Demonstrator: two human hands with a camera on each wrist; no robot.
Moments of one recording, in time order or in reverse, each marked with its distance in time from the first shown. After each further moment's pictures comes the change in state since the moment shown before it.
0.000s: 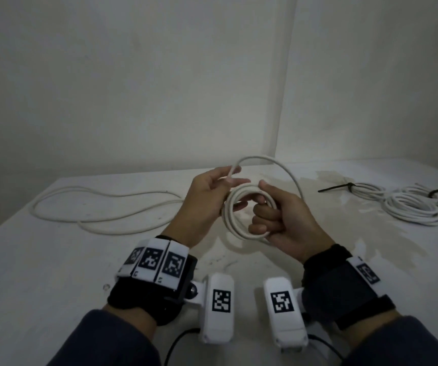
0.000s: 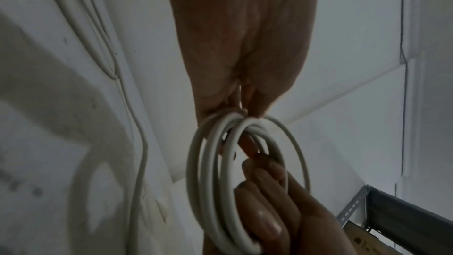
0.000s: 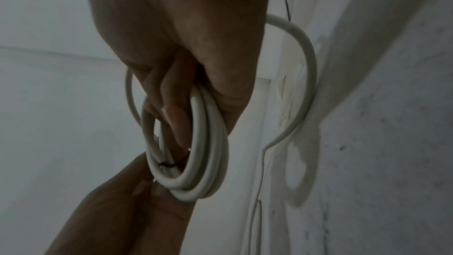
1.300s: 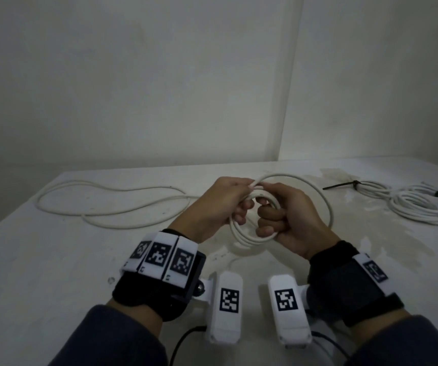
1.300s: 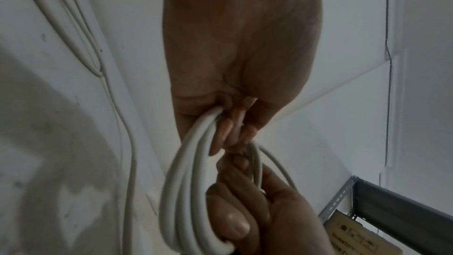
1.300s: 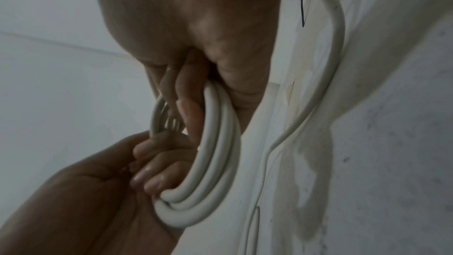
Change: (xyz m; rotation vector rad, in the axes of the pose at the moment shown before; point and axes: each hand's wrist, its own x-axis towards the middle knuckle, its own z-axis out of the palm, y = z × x) left_hand -0.003 0.008 0.006 0.170 -0.218 -0.190; right_hand 0.000 0.000 0.001 -0.133 0.081 0.017
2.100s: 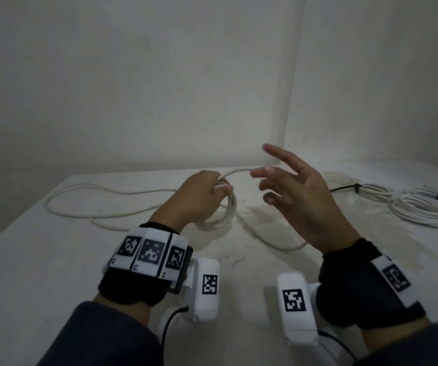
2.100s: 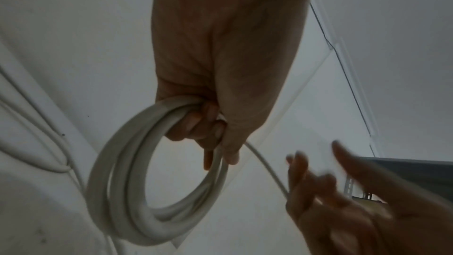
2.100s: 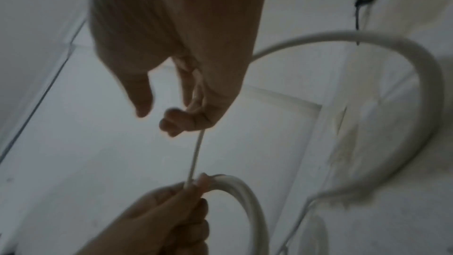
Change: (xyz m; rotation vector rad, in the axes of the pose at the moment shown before) left_hand -0.001 0.008 -0.043 0.910 0.230 0.187; right_hand -0.017 -0.020 0.010 -0.198 -0.041 -0.473
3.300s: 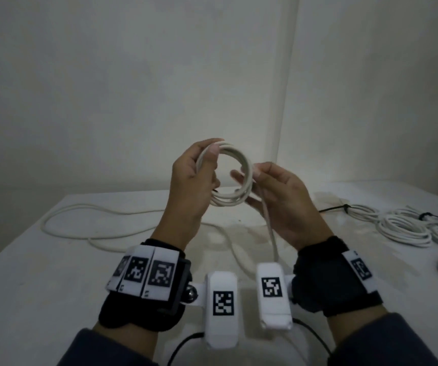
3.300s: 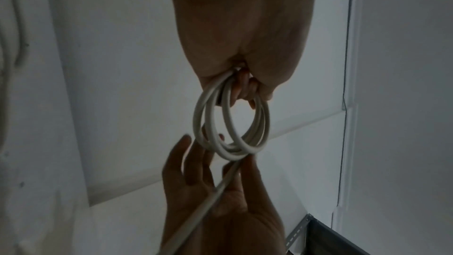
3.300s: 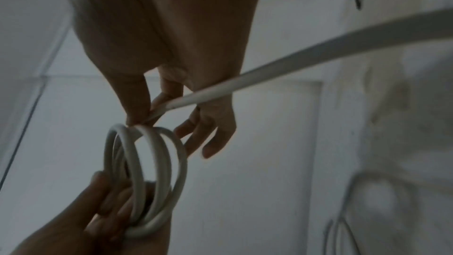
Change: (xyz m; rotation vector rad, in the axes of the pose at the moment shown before) left_hand -0.007 0.042 -0.025 -0.944 0.477 0.164; right_hand 0.024 -0.014 0.023 0.124 -0.100 -0.038
